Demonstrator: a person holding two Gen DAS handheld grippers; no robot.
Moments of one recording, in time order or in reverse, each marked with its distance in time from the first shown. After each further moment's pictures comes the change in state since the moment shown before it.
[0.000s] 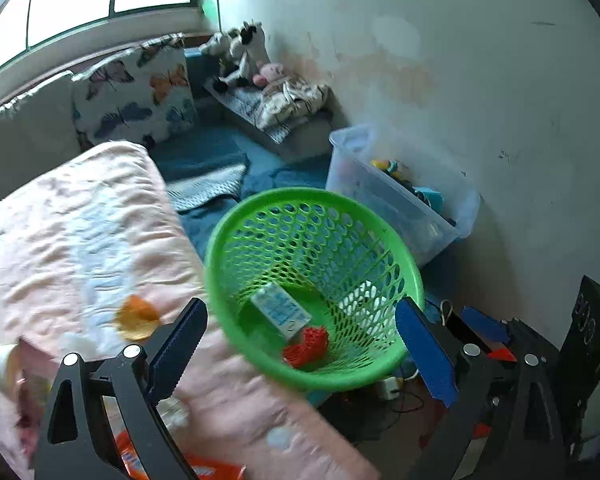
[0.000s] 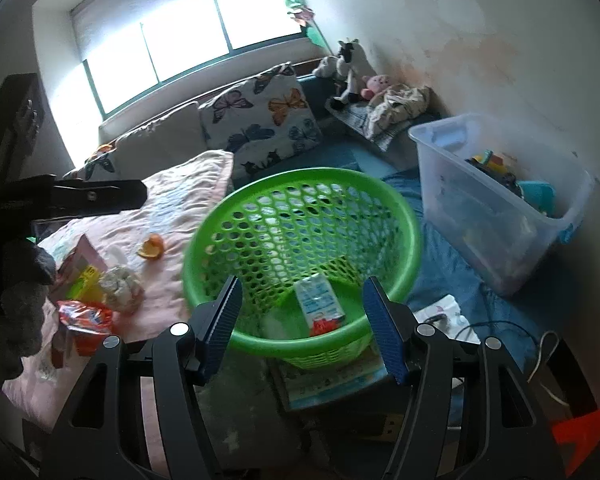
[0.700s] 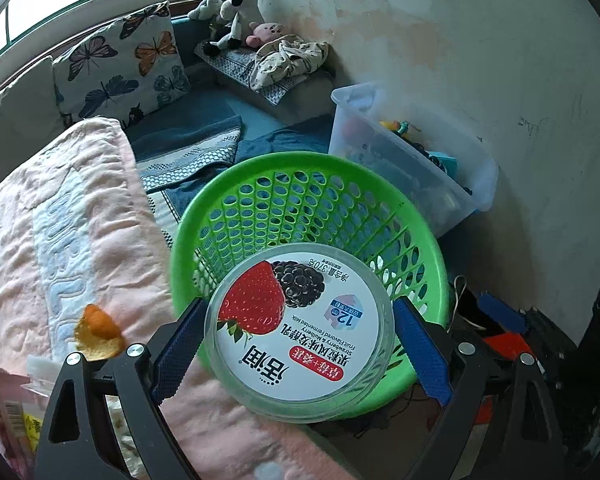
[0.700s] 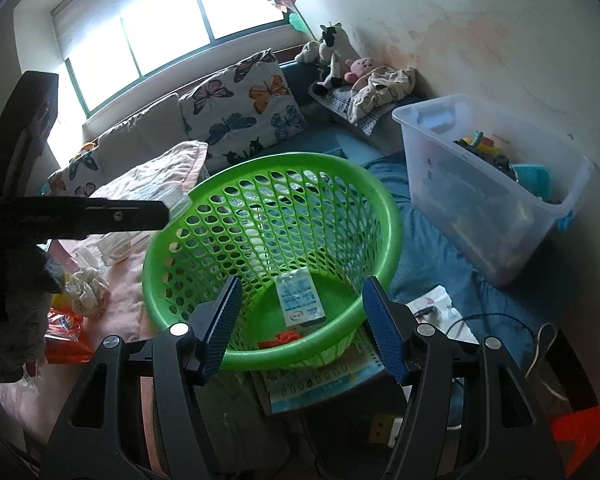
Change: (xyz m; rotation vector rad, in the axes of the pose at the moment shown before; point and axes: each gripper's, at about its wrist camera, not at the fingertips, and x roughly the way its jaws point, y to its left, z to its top) left arm 0.084 -0.014 0.017 0.019 0.161 0.015; right arm 0.029 -0.034 0.001 0.043 0.048 -0.043
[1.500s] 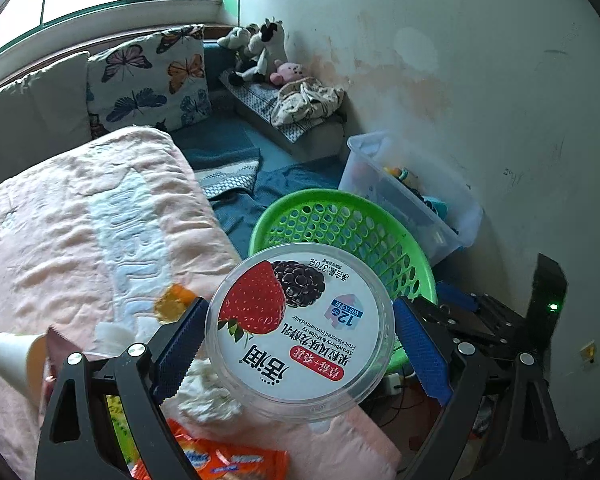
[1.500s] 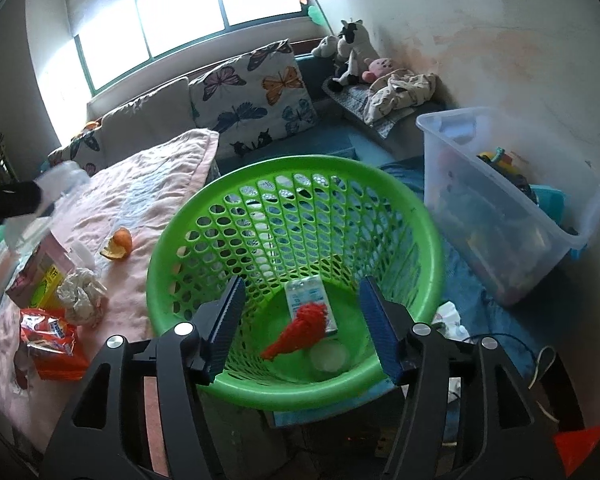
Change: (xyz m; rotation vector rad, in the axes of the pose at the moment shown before) left arm -0.086 0.063 -0.033 -0.084 -0.134 -0.050; right arm 0.030 0.031 0.017 -0.076 0.023 -0.010
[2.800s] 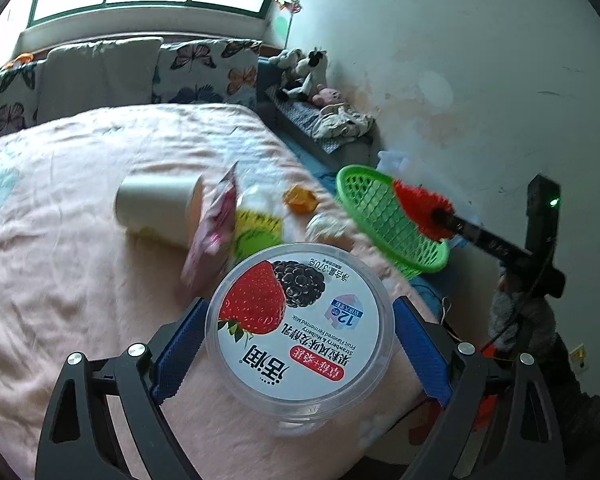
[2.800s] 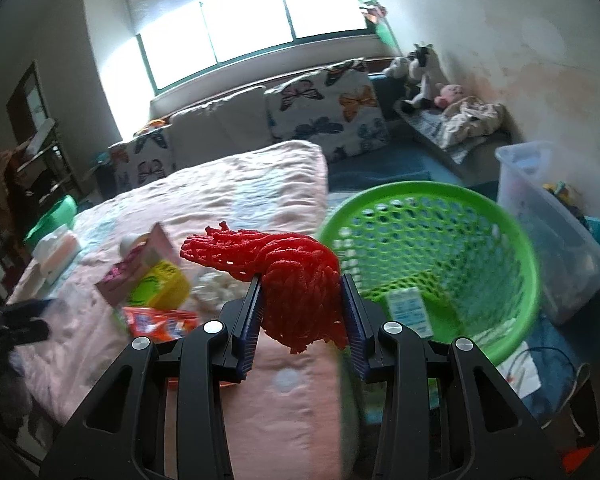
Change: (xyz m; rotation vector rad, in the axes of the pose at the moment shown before) left arm -0.135 0.105 -0.155 -0.118 -0.131 -0.001; right arm -0.039 0.113 0.000 -0.087 -0.048 0.171
